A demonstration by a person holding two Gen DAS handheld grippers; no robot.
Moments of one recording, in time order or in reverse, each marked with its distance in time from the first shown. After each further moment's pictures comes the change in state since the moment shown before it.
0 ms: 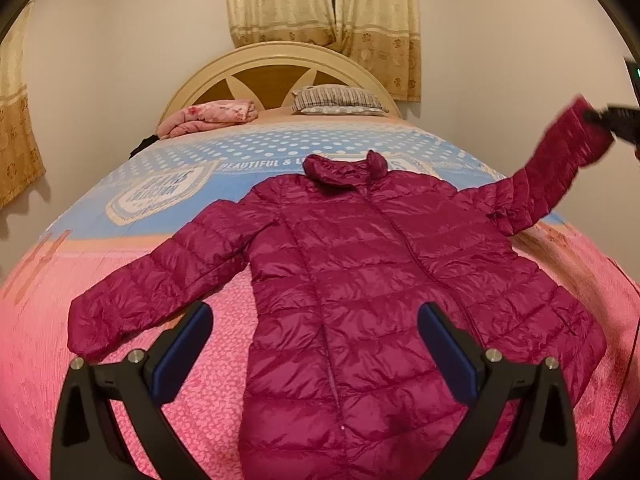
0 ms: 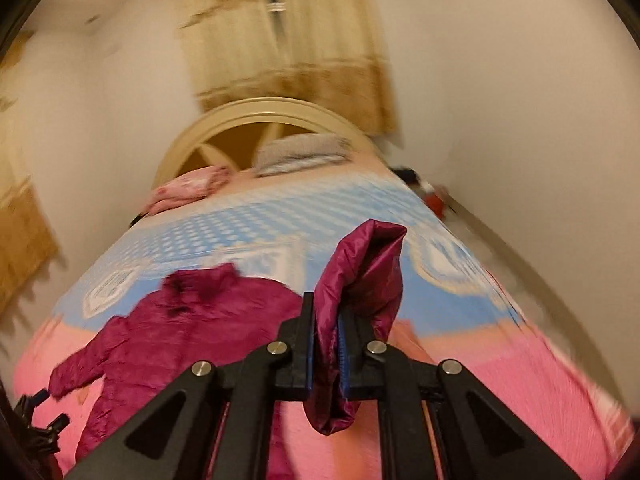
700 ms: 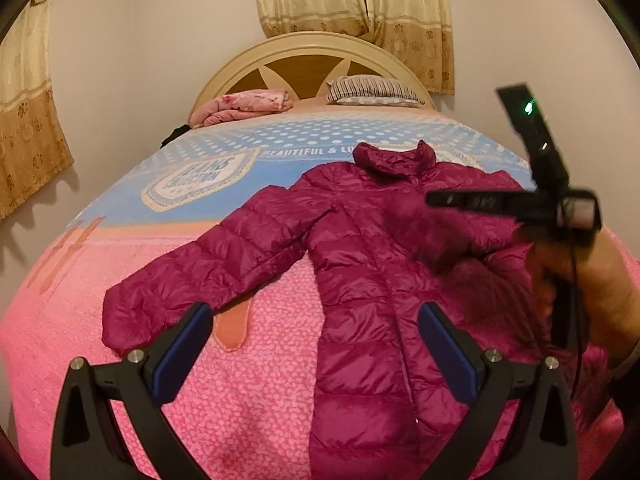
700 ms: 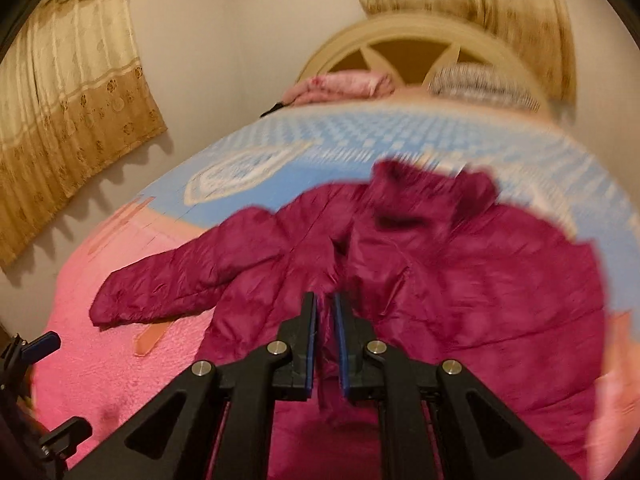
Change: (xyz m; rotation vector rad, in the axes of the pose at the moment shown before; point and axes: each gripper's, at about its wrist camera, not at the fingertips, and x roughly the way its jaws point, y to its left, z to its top) left arm 0.012 0.039 -0.004 -0.003 0.030 0.120; right arm 0.187 0.273 -0.129 -0.163 0.294 0.425
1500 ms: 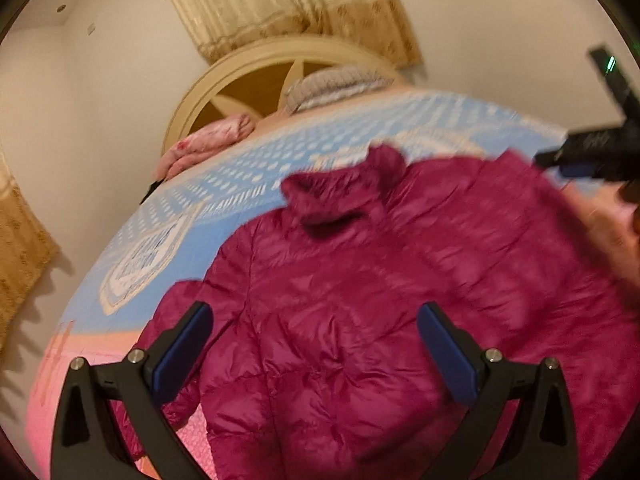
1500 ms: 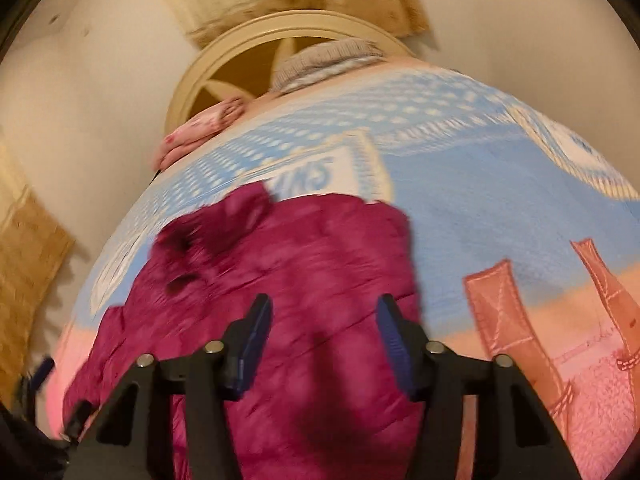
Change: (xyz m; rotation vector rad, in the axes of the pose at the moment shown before) left arm 0.143 -0.133 0.080 0.261 -0.002 0.107; right arm -0.061 -0.248 -0.001 0.467 -0.066 -0.232
